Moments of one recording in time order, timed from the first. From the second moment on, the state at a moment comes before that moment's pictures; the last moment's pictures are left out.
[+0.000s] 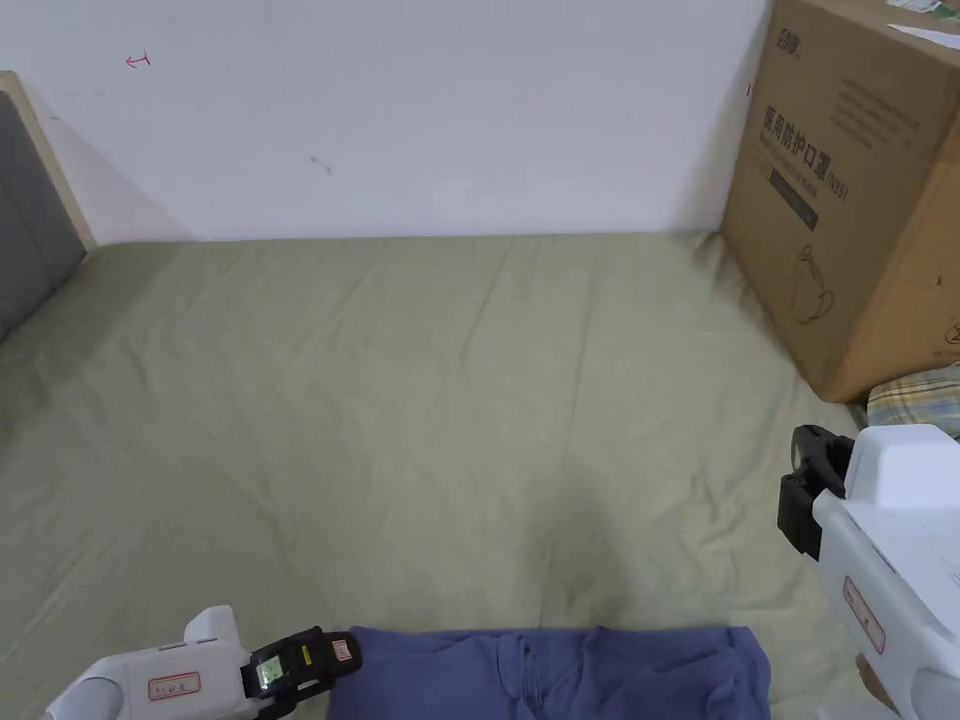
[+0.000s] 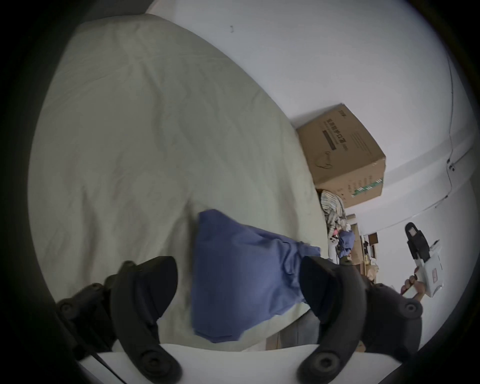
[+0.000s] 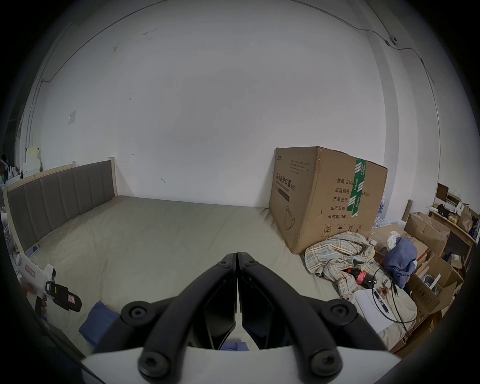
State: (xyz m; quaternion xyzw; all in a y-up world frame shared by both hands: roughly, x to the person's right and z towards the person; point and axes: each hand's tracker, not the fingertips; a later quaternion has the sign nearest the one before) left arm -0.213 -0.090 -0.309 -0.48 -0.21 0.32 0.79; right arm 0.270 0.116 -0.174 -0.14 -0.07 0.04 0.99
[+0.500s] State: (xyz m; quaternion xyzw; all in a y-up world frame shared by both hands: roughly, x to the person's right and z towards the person) left arm -0.199 -0.143 -0.326 -0.54 -0.24 0.32 0.74; right arm 0.271 0.103 -0.179 -0.17 -0.07 0.05 0.98
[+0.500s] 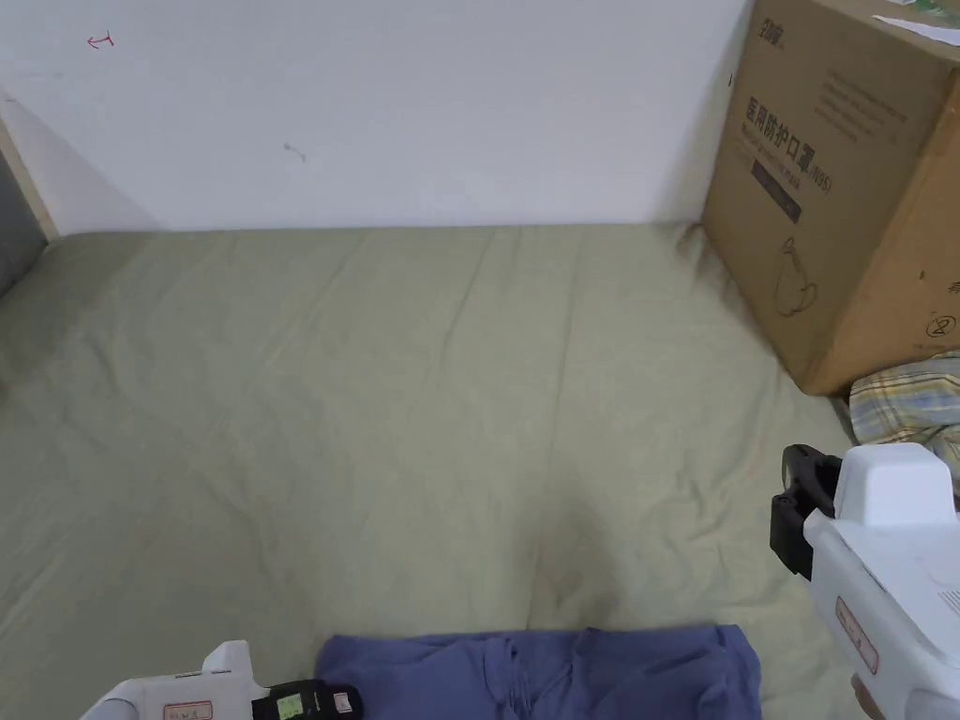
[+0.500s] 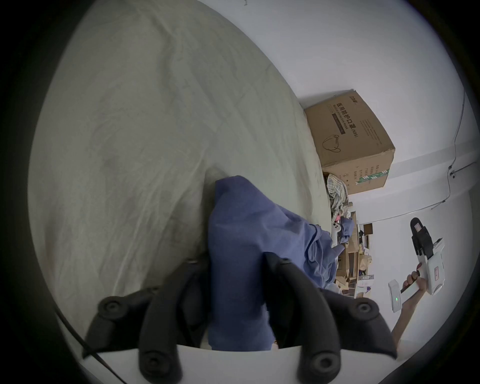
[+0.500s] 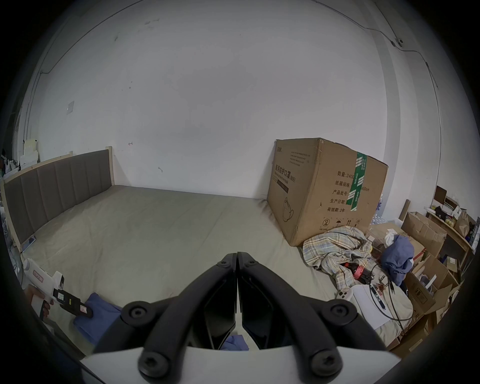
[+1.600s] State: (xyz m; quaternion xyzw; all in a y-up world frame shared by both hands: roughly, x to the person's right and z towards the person) left arm -0.255 0.032 -0.302 -0.51 -0.11 0.13 0.84; right arm 0.264 0.115 -0.186 -0.13 -0.05 0.03 0.99
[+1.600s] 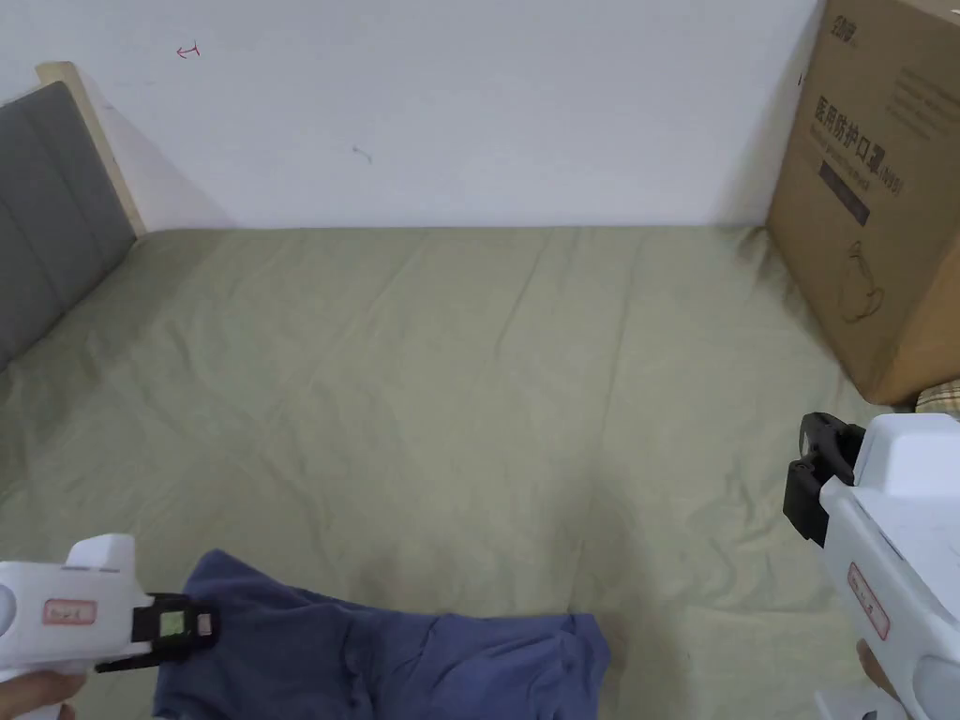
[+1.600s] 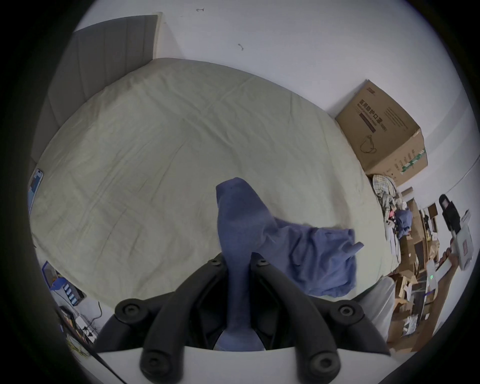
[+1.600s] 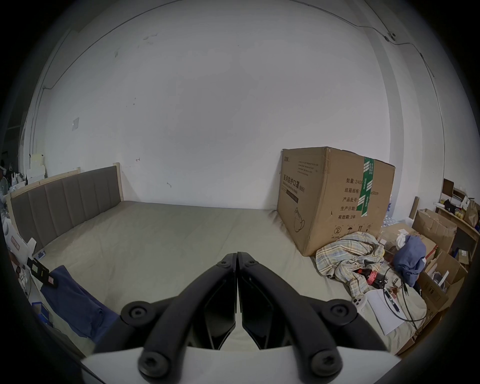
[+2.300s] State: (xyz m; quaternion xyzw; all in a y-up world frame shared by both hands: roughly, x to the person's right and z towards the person) left arm 0.039 -0.022 -0.305 -0.58 -0.26 -0.02 0.77; right arm 0.299 0.116 -0.163 -0.13 -0.07 0.03 0.99
